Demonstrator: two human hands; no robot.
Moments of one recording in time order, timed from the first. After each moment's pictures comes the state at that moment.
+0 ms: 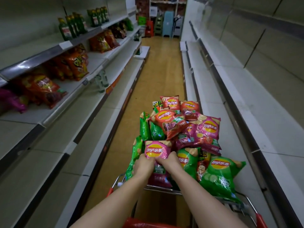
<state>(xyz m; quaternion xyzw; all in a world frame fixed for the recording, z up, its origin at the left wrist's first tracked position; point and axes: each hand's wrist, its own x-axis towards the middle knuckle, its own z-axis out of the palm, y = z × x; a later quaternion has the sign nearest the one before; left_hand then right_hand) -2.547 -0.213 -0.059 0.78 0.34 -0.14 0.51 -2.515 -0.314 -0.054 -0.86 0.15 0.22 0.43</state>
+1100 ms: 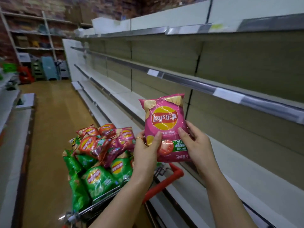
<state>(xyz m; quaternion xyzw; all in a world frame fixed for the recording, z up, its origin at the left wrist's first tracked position) -2.726 -0.314 0.155 0.54 -0.14 -0.17 0.81 -2.793 -0.425 0.173 -0.71 0.14 -0.31 0.62</state>
